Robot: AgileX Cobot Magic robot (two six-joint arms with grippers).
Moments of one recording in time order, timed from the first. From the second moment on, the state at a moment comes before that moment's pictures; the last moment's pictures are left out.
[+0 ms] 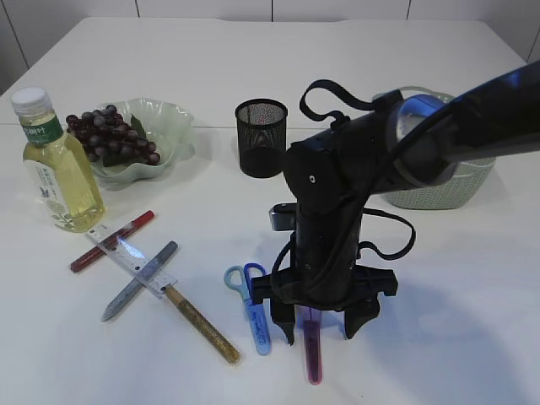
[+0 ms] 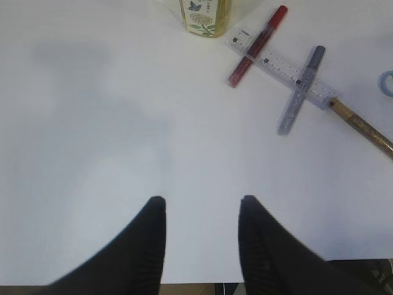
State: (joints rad) left arm -0.27 0.98 -1.09 0.15 1.25 -0.26; right arm 0.64 2.07 -1.32 0.05 0.94 0.58
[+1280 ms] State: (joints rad) left arm -0.27 0.98 -1.09 0.15 1.25 -0.26; right arm 0.64 2.09 -1.33 0.07 0.98 0.57
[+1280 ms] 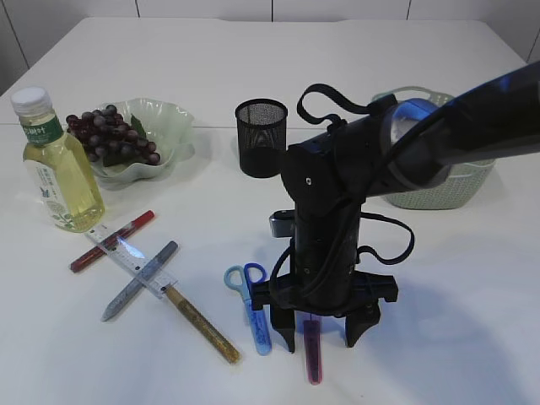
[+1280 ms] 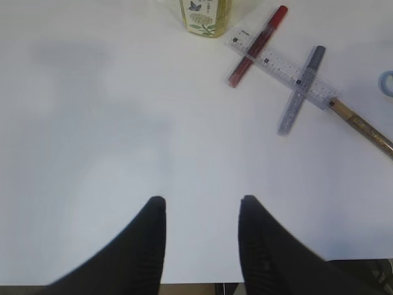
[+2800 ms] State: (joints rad) left arm -0.27 0.98 -1.09 0.15 1.25 -0.26; right arm 0.65 2.09 -1.33 0.05 0.98 0.55
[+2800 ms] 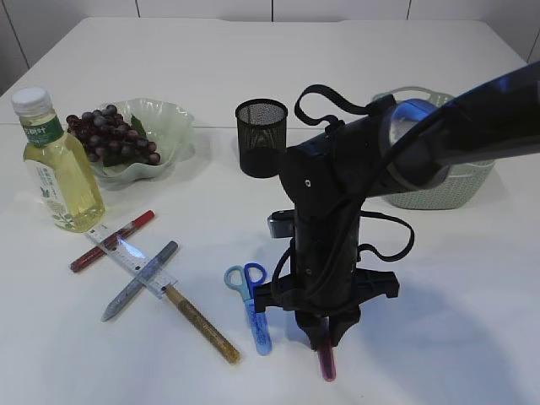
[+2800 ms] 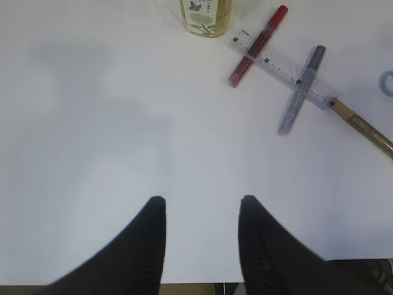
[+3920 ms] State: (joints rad) left arm -0.27 0.98 -1.09 0.14 1.25 -0.26; right arm 0.65 2.09 -1.33 -0.04 0.95 0.27
